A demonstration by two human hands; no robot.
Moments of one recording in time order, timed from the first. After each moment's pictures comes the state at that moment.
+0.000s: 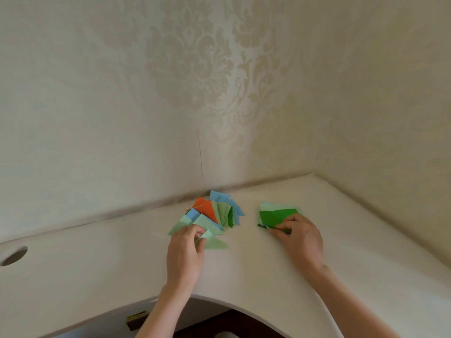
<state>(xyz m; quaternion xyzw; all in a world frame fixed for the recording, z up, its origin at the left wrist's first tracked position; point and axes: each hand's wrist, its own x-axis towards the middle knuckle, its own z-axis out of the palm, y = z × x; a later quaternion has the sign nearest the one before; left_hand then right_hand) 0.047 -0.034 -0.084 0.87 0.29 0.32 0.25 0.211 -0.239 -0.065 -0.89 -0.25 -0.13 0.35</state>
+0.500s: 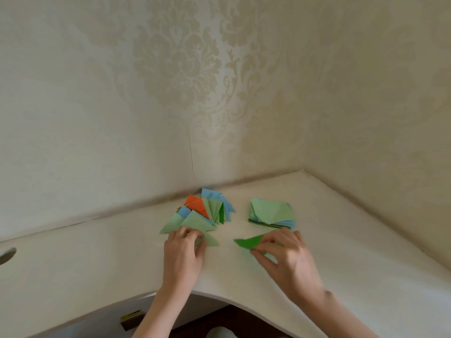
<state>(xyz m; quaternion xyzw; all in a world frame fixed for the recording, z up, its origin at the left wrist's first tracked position) 0.046 -0.050 -0.084 0.90 0.23 0.33 0.17 0.152 -0.266 -0.061 -0.78 -0.47 -0.29 0.30</state>
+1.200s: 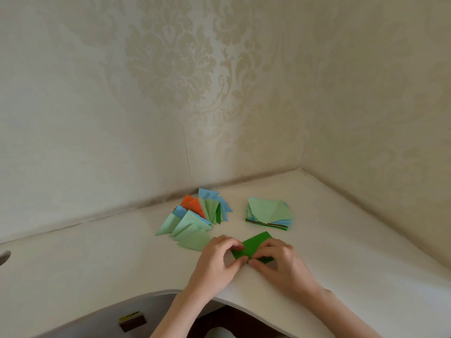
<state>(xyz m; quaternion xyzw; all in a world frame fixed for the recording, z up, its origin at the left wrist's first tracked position) 0.065 -0.104 -0.078 0.90 0.06 0.23 0.36 0.164 -0.271 -0.080 -0.80 -0.46 -0.02 0.38</state>
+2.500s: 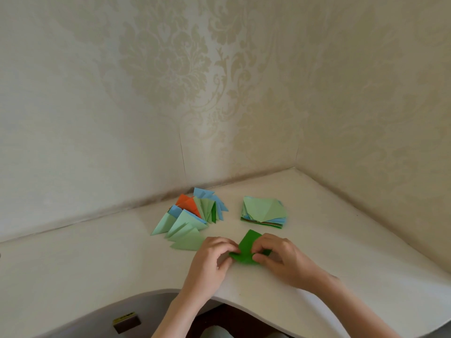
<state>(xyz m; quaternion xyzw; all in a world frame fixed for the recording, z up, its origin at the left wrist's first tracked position) 0.060 -0.103 -0.083 0.91 0.04 0.25 0.34 0.182 -0.283 -0.064 -0.78 -0.52 0.06 0.35</state>
